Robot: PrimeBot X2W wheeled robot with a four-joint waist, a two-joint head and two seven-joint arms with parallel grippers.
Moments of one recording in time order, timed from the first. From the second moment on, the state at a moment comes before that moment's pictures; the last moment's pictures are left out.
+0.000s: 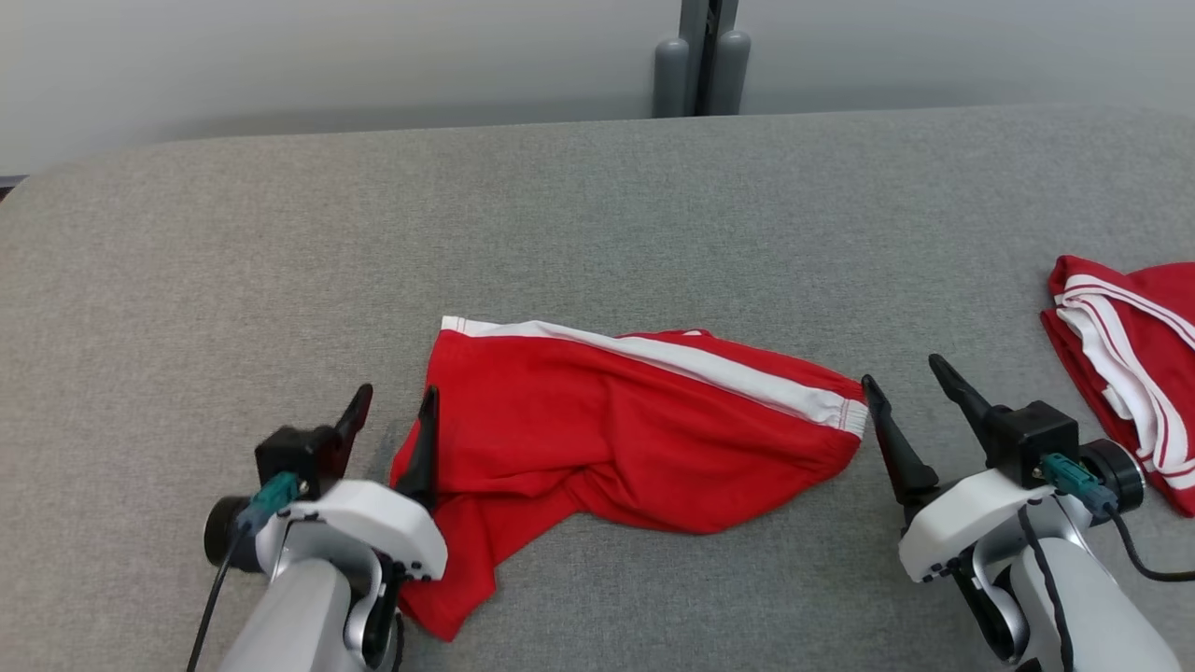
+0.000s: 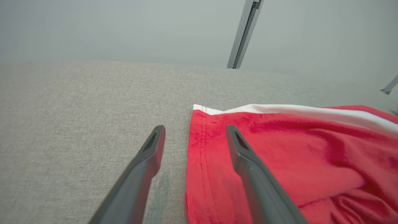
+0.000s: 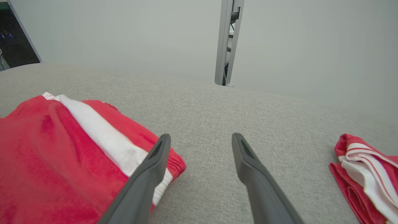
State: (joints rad) left arm -0.33 0.05 -0.21 0.63 -0.33 -0.02 -0.26; right arm -0.37 -0.18 0.26 0.56 0.20 0.13 -0.26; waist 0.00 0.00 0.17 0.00
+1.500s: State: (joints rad) left arm -0.60 0.05 -0.41 1.08 -0.47 -0.09 -0.26; right arm -0.27 -0.12 0.20 0.57 0.19 0.13 -0.26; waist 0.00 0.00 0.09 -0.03
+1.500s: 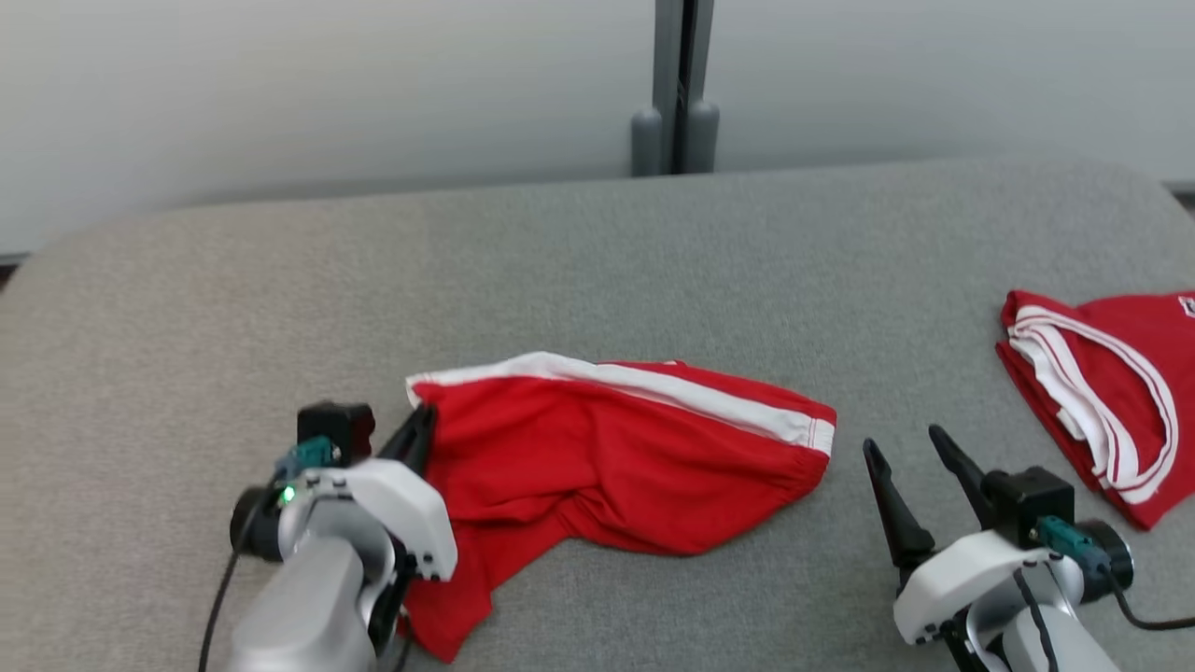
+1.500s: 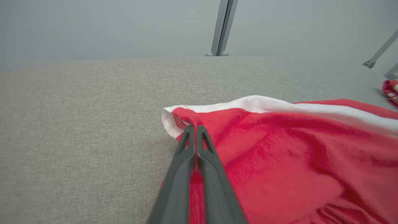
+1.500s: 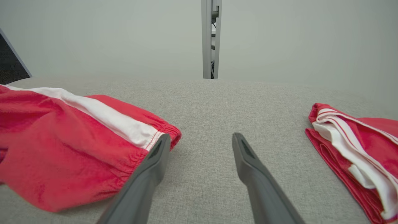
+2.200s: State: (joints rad) left arm -0.22 0.05 -0.46 0.95 -0.56 -0.04 -0.26; right arm -0.15 -0.07 0.16 0.58 0.20 0.13 -0.26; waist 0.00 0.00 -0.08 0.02
